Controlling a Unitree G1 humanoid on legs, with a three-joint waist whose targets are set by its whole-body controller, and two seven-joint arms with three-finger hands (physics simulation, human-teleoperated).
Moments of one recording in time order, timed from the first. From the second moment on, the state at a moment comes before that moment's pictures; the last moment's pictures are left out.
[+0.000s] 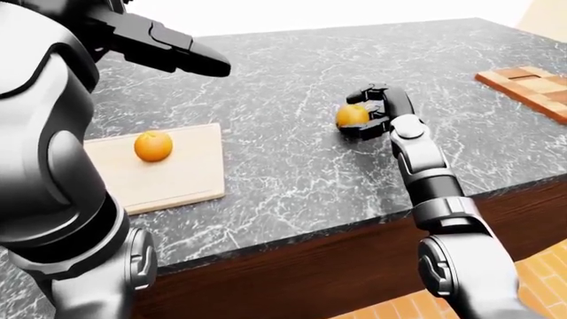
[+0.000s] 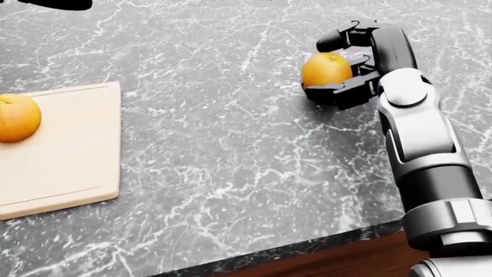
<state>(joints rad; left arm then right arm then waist) -1.11 0.48 0.17 -0.47 0.06 1.16 -0.30 -1.02 -0.29 -0.10 0.82 -0.21 0.31 0.01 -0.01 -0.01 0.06</state>
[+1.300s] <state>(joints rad) -1.08 0.48 0.17 -0.44 0.06 1.15 -0.29 -1.06 -0.23 -0.06 0.29 -0.13 0.62 0.09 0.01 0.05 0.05</state>
